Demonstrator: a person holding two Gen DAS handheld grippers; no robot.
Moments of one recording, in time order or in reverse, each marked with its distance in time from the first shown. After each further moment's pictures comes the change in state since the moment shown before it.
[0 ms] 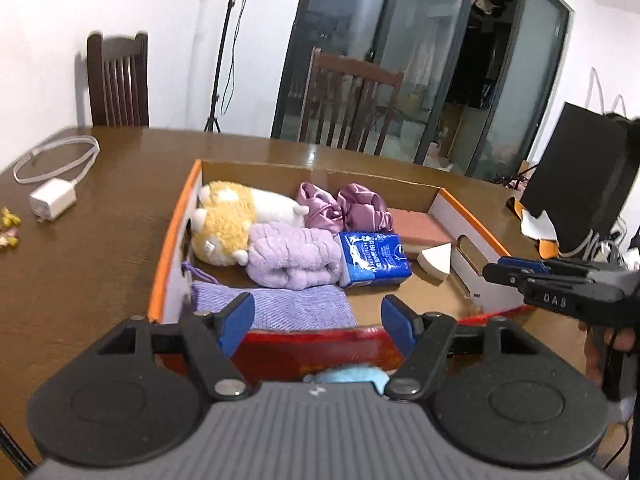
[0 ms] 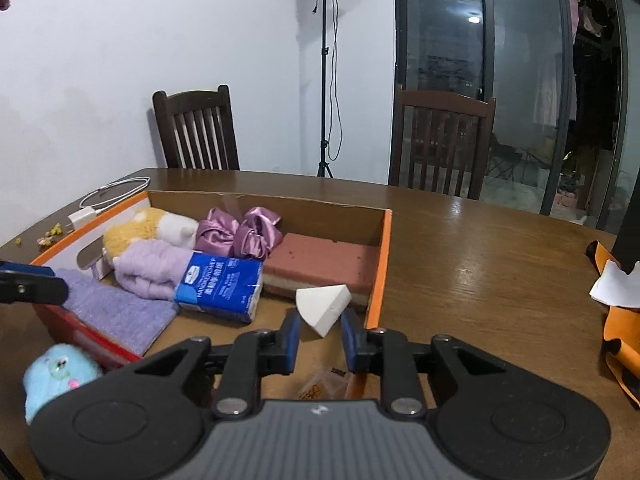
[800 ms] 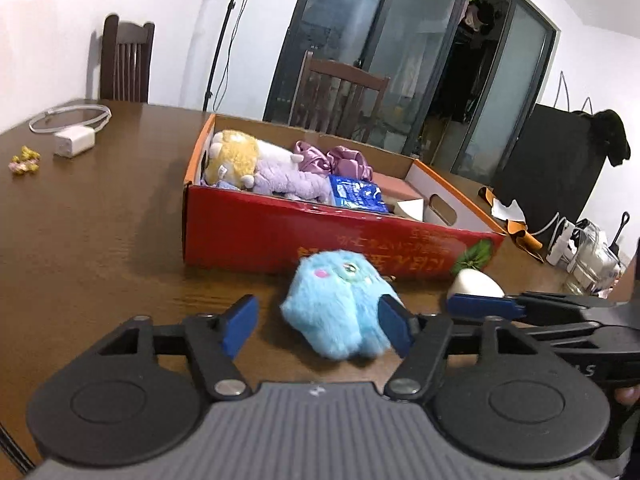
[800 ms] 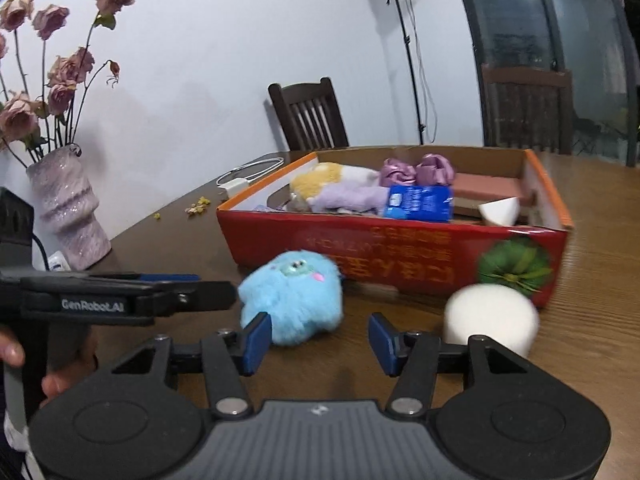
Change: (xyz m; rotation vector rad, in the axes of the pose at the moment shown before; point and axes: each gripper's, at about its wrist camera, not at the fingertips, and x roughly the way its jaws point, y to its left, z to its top) left arm -0.038 0.018 -0.083 -0.068 -0.027 -0.080; right arm -0.053 0.109 -0.062 0.047 0.026 0.312
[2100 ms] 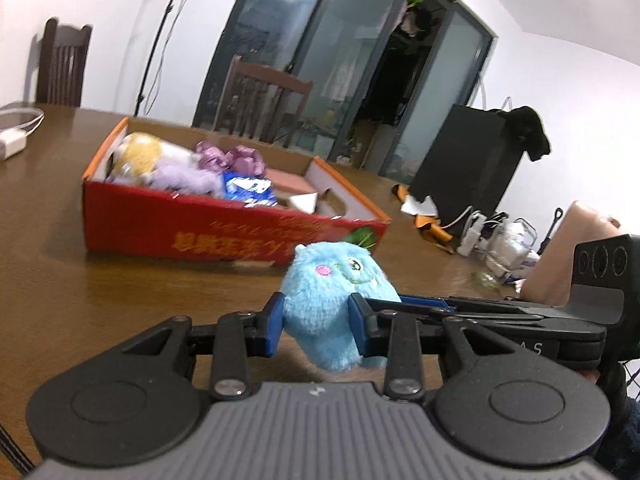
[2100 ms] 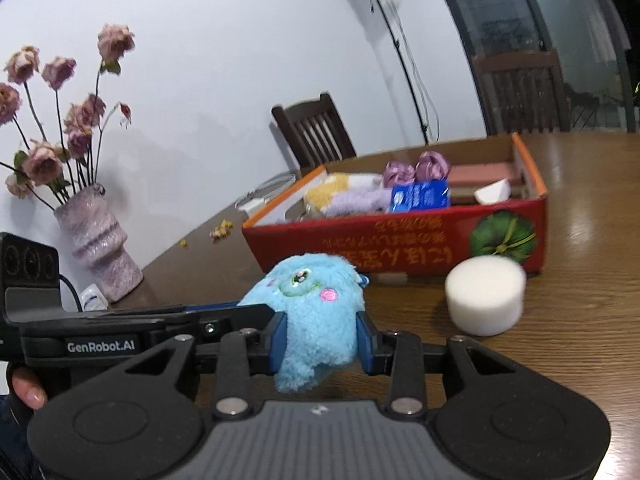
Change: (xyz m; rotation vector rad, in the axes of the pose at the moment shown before) left arm -0.040 -0.065 -0.016 0.044 -0.028 -0.208; right arm -0.068 -0.010 -0.026 0.109 -0.085 0.055
